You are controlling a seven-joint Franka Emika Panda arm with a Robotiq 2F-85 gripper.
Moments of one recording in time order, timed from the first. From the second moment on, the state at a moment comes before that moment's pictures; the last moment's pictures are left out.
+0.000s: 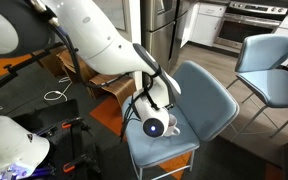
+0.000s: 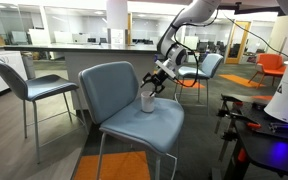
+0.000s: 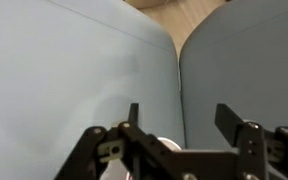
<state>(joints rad) -0.10 0.70 -0.13 -1.98 1.68 2.40 -0.16</state>
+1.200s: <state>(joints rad) 0.21 0.51 -0.24 -2.12 0.21 2.71 0.49</state>
